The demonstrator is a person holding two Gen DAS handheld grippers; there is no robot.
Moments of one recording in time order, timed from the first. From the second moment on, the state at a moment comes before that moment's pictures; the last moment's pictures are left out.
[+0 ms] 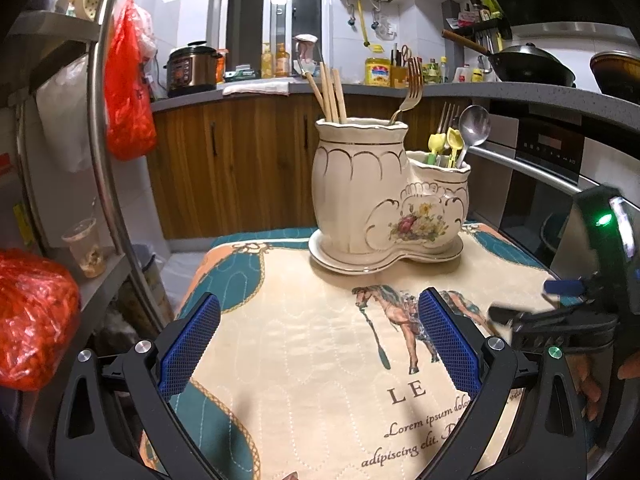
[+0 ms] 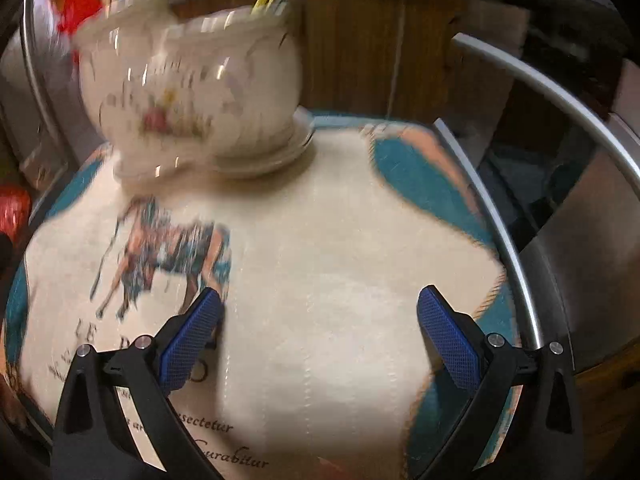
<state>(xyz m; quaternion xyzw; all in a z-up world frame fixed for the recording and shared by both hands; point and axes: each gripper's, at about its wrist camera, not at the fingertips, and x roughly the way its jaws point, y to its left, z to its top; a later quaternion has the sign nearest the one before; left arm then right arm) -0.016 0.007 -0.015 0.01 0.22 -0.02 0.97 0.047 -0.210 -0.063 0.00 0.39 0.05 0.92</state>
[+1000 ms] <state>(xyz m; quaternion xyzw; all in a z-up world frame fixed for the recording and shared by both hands) -0.024 0.003 -0.010 0.02 0.20 -0.02 0.98 -0.005 -0.214 -0.015 0.04 0.19 0.10 0.98</state>
